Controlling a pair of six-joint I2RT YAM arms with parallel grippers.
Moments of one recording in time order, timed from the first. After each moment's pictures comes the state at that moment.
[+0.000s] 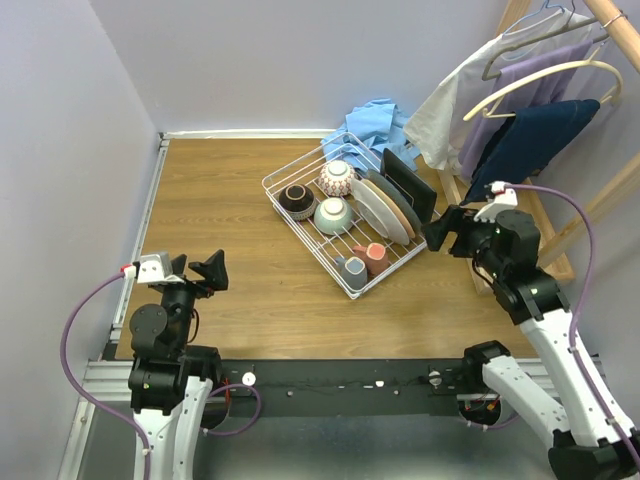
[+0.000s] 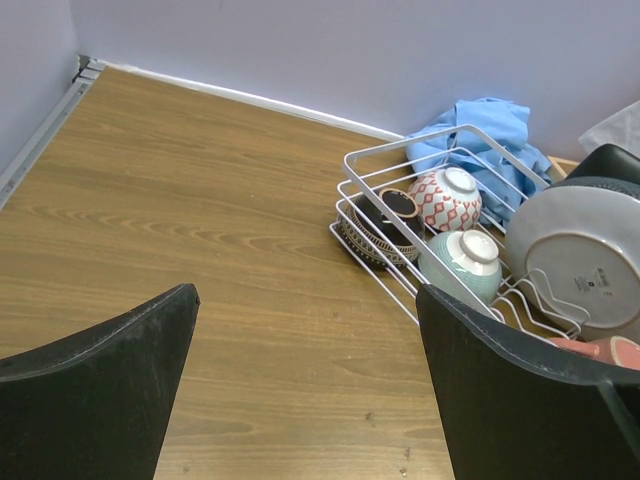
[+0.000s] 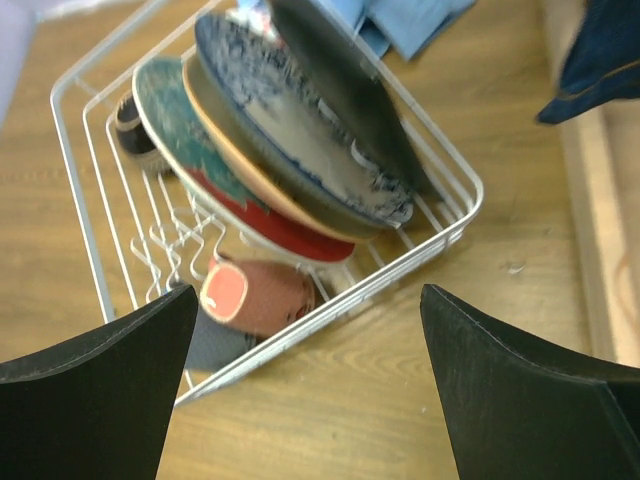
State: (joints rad) left arm -0.07 0.01 0.47 -0.40 -0.04 -0.33; right arm 0.26 0.70 0.80 -0.43 -0.01 0.36
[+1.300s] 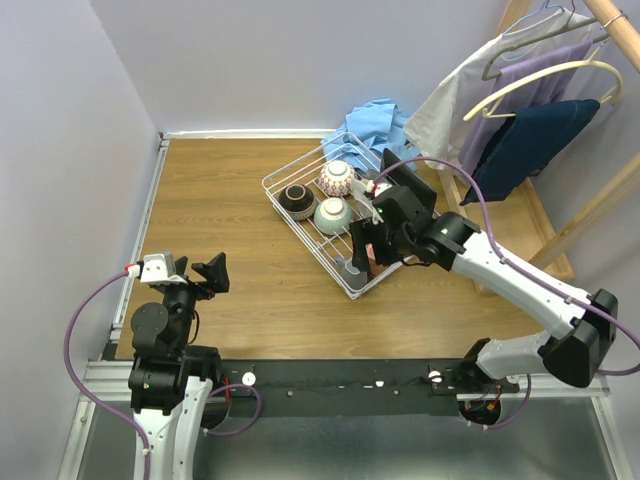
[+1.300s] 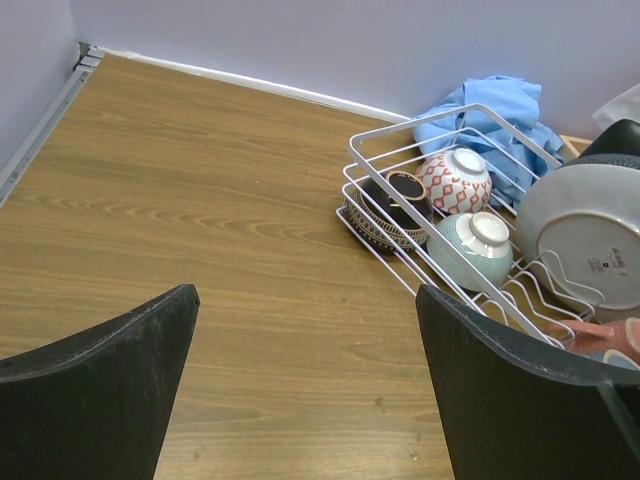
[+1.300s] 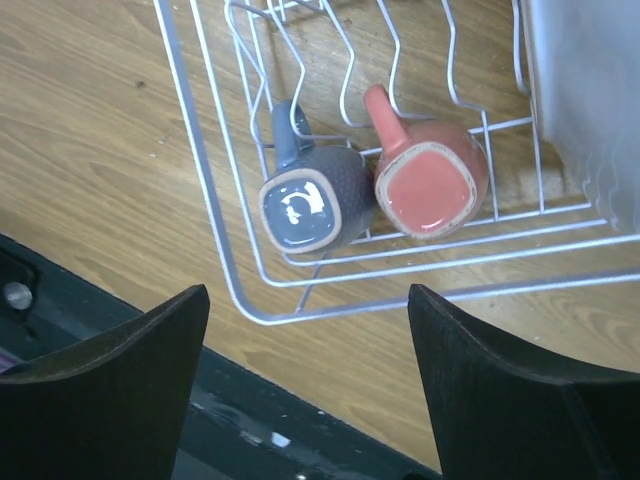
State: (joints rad) left arm -0.07 0.01 0.47 -0.44 -0.02 -0.30; right arm 0.81 1.30 1.22 -0.79 0.08 0.42
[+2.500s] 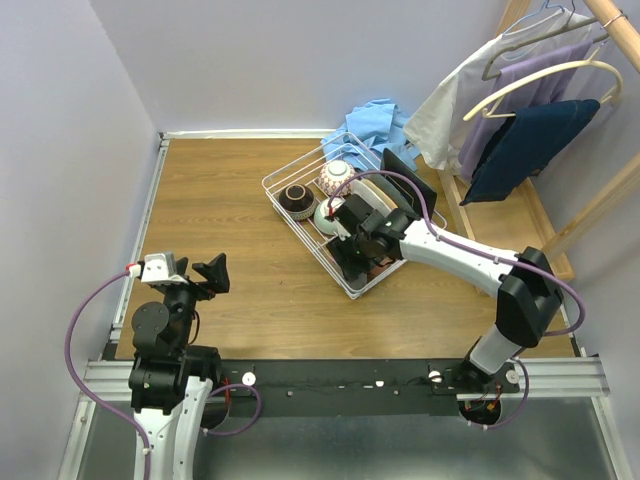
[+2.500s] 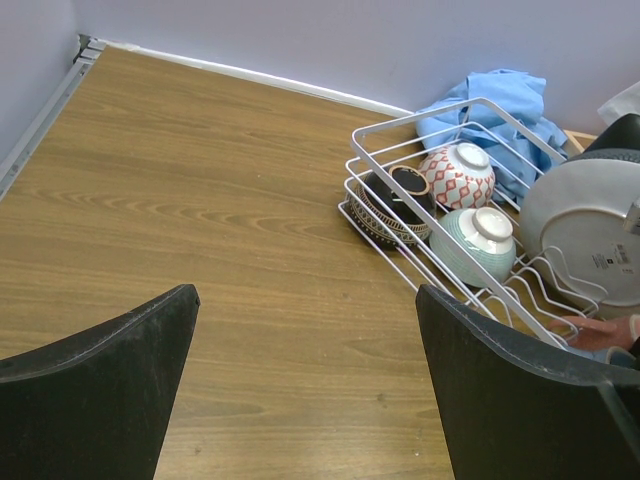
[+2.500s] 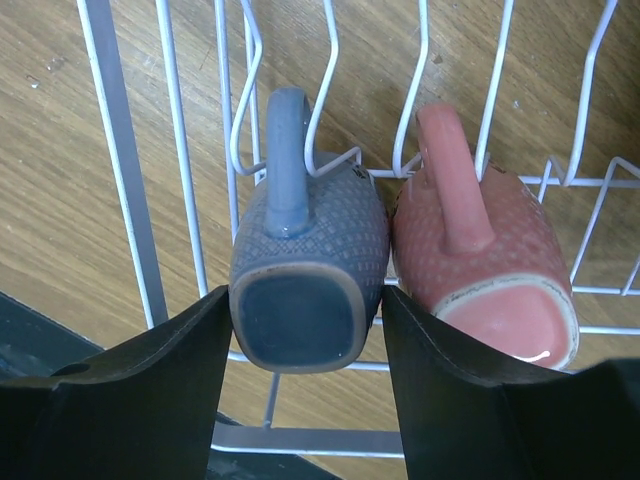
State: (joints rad) left arm -0.07 0.01 0.47 -0.45 -0.02 -0.30; right arm 0.85 1.64 1.29 -0.78 0.04 0.17
